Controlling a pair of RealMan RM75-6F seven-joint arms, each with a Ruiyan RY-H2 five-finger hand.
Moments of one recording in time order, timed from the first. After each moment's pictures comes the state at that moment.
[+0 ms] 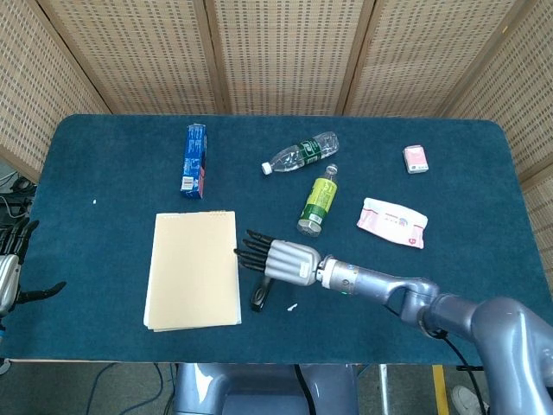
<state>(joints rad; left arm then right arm) -0.17 -1.09 -0.10 -1.62 1.31 1.32 -0.02 1.08 -1.53 -0.06 -1.11 -1.91 1.05 -0.20</state>
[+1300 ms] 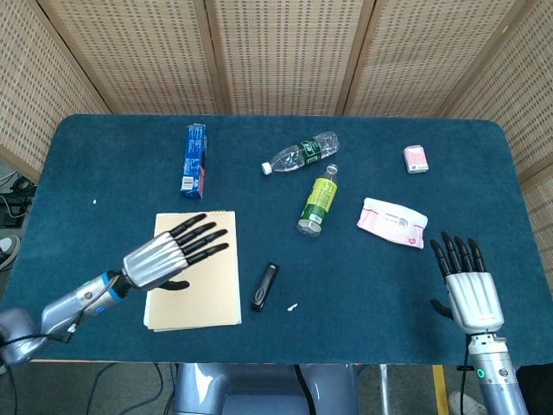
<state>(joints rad) -0.73 -1.31 -0.06 -1.26 2.10 1.22 -0.14 0.26 -1.24 -0.03 -1.69 -1.38 1.56 -0.43</state>
